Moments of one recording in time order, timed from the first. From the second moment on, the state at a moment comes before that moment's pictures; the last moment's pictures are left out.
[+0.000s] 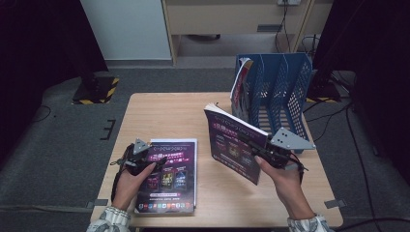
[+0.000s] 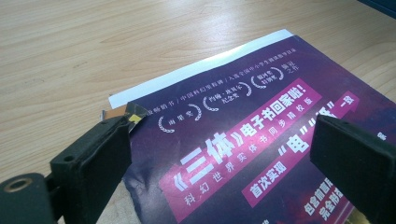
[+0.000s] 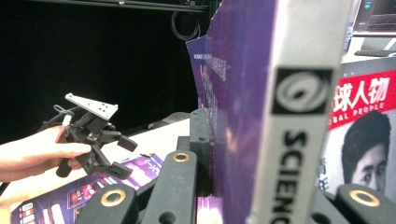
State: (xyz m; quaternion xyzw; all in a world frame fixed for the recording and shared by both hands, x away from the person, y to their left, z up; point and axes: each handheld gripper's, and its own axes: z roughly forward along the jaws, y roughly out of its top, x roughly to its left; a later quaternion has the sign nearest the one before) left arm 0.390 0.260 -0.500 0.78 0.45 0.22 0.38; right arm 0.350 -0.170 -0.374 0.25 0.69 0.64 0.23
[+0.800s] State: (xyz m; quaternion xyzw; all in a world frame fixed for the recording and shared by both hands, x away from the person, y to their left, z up) left arm 0.390 0.259 -0.500 0.78 0.45 0.22 0.38; right arm 0.335 -0.211 -0.370 0.27 0.68 0.63 0.24
